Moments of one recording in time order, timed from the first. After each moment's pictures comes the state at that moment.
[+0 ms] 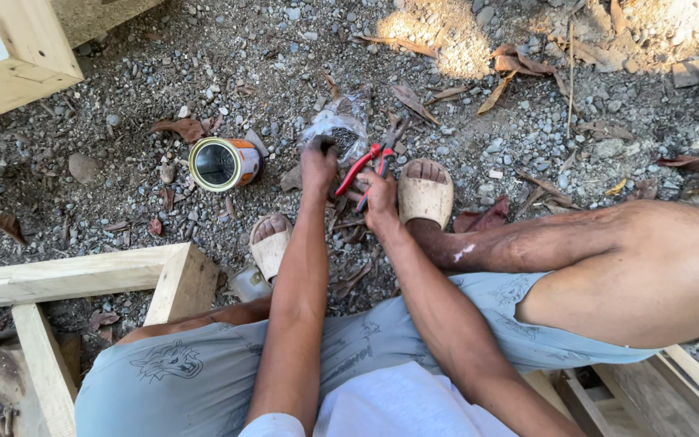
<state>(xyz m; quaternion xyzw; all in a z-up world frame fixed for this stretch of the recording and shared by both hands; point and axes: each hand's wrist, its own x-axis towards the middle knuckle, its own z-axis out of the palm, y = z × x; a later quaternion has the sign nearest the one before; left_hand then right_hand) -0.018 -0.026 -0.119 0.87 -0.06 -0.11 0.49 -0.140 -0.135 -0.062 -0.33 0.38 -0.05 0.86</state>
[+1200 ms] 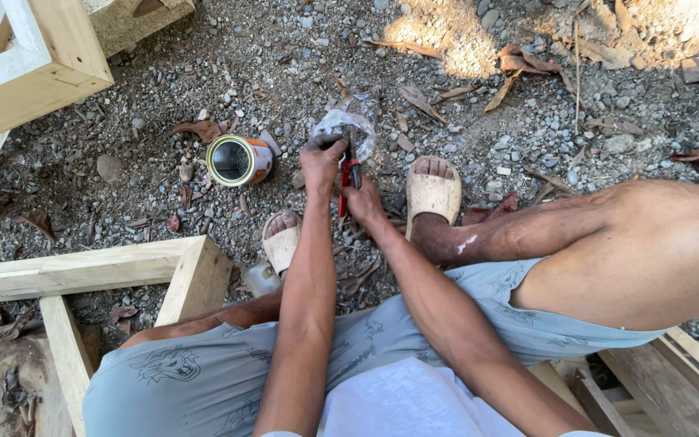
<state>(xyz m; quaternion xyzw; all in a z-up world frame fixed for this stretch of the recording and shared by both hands) -0.023 -0.022 -0.059 0.74 0.02 -0.11 0.67 -0.142 -0.097 -0.048 -0.67 0.28 0.02 0.69</state>
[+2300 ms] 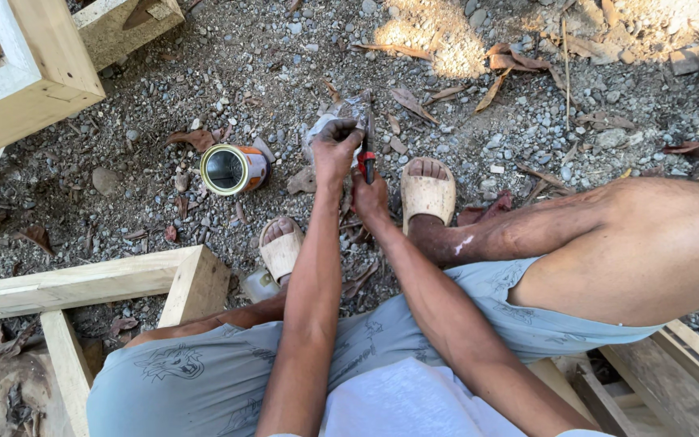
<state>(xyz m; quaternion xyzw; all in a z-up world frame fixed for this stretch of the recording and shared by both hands) -0.022 -0.070 -0.035 0.65 -0.02 -0.17 0.74 -0.136 -0.113 -0.035 -0.57 0.38 -0.05 0.72</state>
